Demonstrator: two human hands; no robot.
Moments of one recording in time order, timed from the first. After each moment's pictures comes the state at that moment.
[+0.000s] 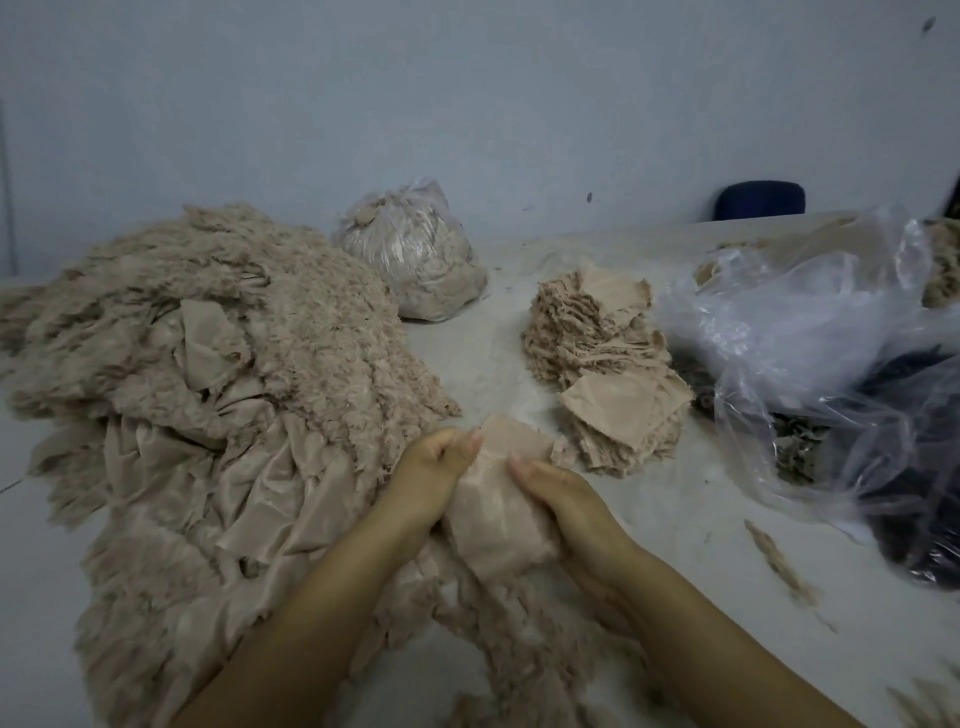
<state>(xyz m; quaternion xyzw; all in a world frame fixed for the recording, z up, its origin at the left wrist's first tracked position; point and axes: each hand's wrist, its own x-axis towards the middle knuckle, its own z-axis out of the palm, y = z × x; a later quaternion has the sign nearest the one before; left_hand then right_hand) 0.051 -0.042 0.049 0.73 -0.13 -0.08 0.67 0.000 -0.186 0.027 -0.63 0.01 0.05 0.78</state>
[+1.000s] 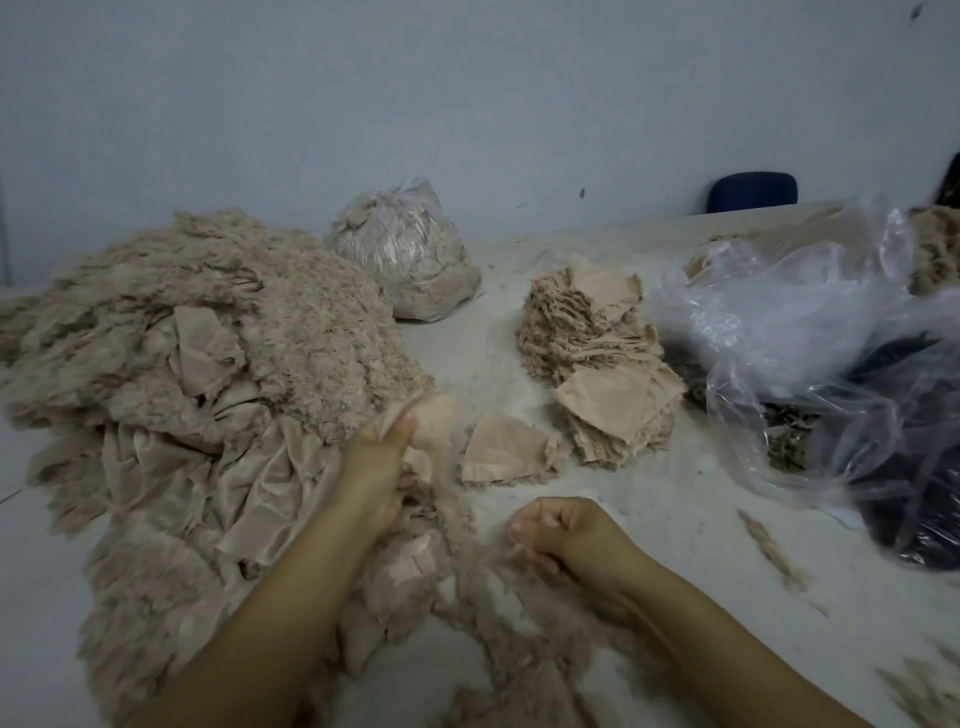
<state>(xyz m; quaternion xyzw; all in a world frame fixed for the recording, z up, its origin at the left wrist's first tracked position) 0.074 -0.026 0.048 0.62 0.09 -0.04 0.78 -0.021 -0.206 0.008 -0.71 0.02 0.10 0.70</state>
